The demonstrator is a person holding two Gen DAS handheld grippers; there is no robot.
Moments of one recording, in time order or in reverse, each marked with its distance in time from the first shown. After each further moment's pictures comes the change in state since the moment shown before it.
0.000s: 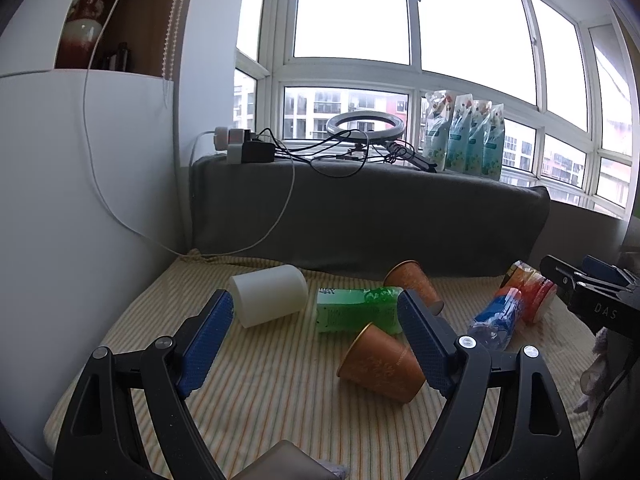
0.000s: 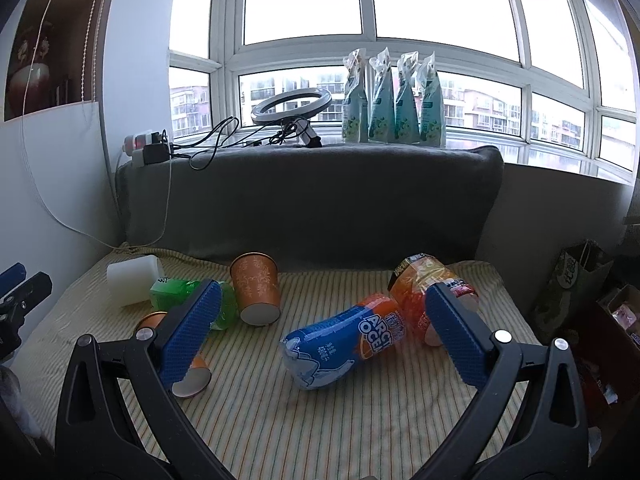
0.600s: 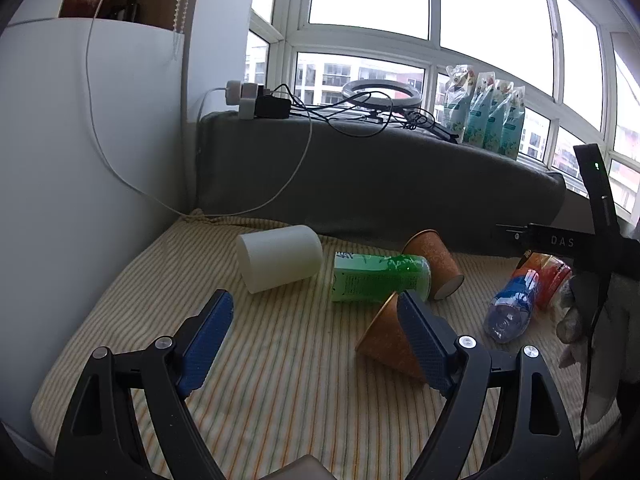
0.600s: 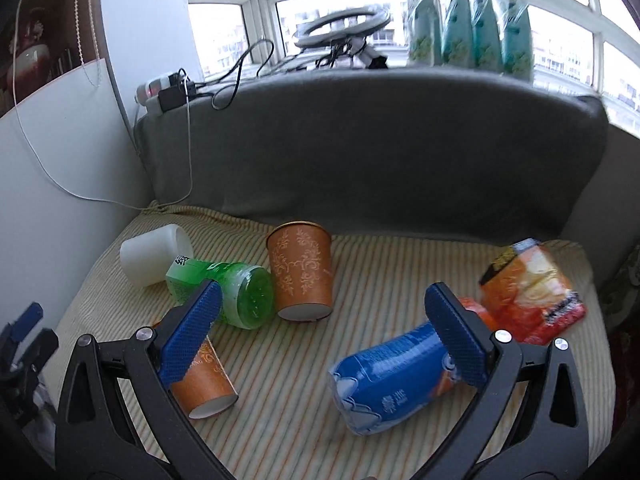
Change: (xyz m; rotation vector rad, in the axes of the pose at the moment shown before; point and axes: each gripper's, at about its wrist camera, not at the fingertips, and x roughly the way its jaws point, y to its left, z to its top) left arm 0.026 0.021 -0.018 -0.053 0.118 0.005; right arm 0.114 0.012 0.021 0.010 0.305 0.233
